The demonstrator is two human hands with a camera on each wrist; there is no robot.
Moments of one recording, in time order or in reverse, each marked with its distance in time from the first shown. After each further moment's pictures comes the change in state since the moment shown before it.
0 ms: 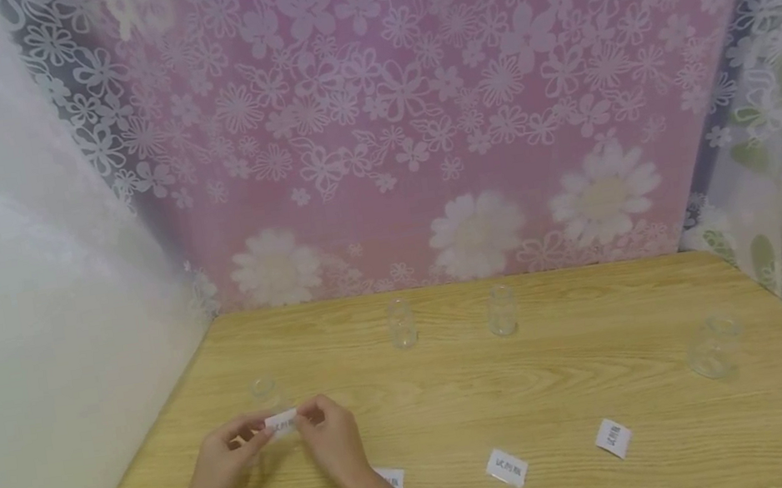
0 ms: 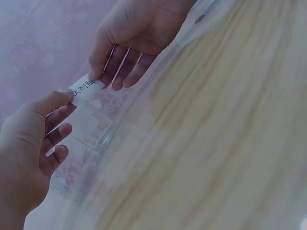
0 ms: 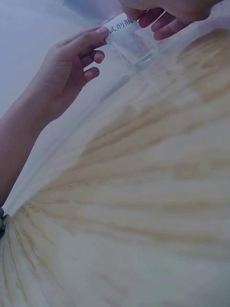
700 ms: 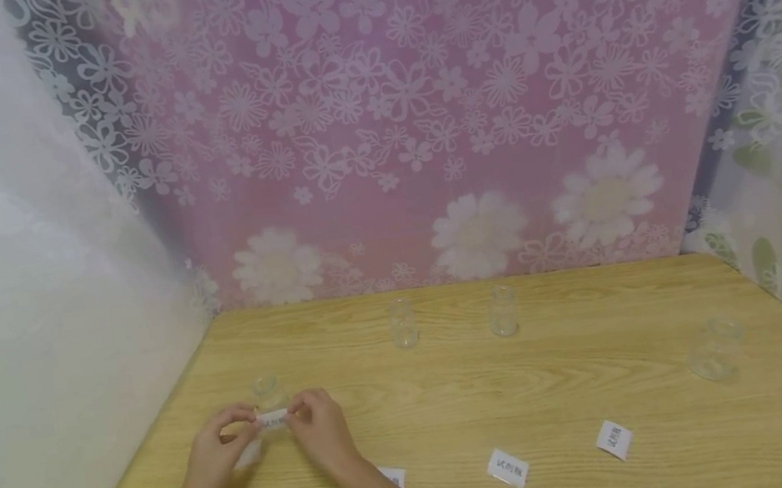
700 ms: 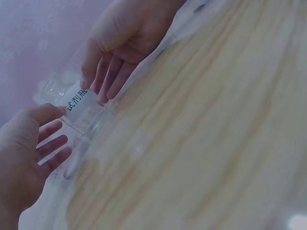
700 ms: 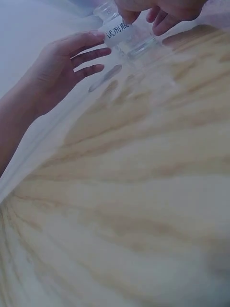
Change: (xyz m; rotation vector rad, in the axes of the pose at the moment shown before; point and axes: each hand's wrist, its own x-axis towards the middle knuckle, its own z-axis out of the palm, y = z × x) left_hand 0.008 -0.021 -0.008 0.050 0.075 0.062; right_hand 0.013 0.006 0.013 -0.126 -0.088 -0.079
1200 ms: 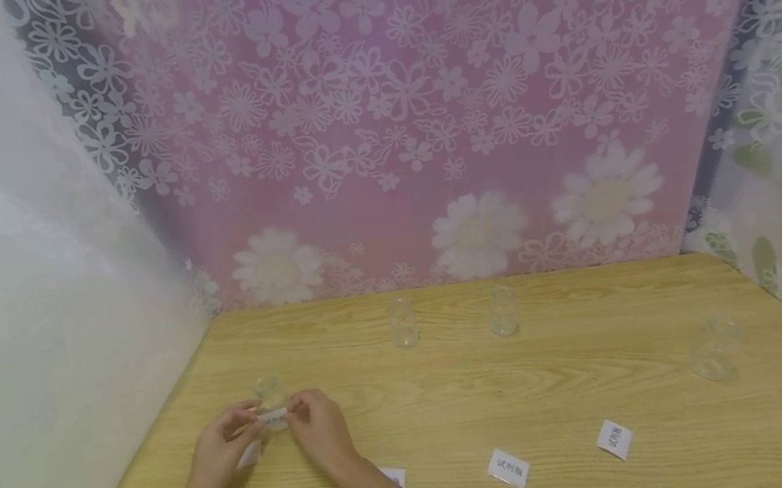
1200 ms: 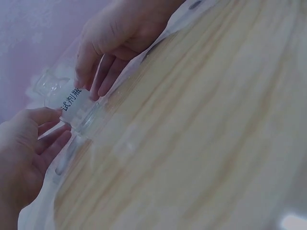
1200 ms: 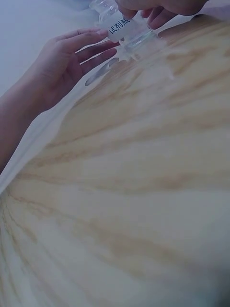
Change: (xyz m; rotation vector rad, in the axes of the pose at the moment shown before) left_hand 0.005 -0.005 0.004 -0.077 -0.007 -0.007; right_hand 0.004 0.007 0.005 -0.049 0.008 -0.050
